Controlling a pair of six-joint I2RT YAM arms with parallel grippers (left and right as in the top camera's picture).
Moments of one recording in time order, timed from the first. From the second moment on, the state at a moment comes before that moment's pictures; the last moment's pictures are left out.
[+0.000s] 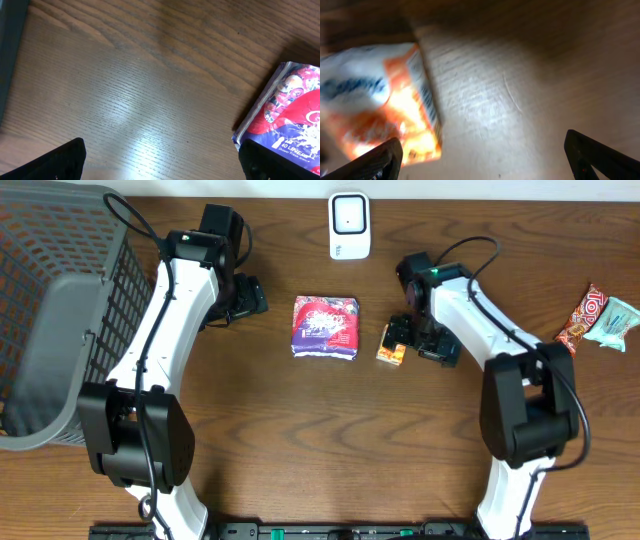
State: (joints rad) left arm -0.17 1.90 1.70 -1.21 -0.09 -0.51; right arm 0.29 2.03 1.52 -1.10 0.06 0.66
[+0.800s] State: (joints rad) left arm -0.17 1.90 1.70 -1.21 -0.09 -0.51; right arm 0.49 2.10 1.52 -0.91 0.16 0.66
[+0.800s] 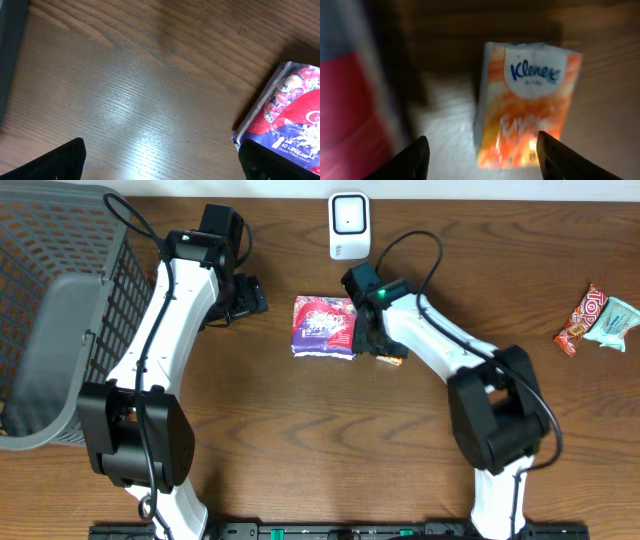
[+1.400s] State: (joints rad) left arm -0.17 1.90 1.70 -1.21 -0.09 -0.51; right arm 0.47 2.10 1.54 -0.96 0.12 0.60
